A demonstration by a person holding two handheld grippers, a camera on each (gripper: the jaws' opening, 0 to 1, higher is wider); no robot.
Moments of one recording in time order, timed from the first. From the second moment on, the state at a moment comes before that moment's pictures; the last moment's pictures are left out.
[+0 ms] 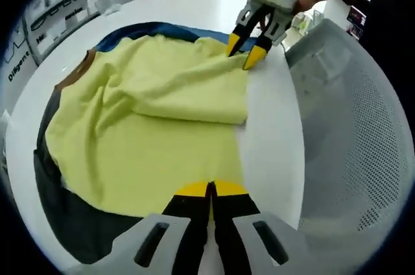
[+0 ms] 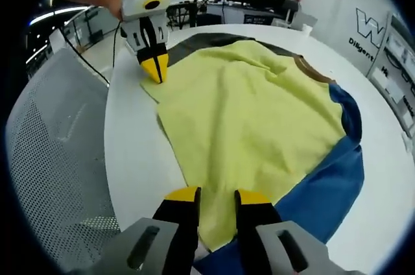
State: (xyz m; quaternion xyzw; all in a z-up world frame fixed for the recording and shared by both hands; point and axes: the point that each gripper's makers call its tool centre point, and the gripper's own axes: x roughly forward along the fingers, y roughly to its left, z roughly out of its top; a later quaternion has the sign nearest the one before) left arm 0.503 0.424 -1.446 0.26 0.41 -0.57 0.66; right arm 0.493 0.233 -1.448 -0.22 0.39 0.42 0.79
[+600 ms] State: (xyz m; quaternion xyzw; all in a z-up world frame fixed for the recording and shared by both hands) left arm 0.472 0.467 -1.448 0.24 0.49 -0.57 0.62; right arm 0.461 0.220 -1.449 -0.24 0.41 0.43 0.77
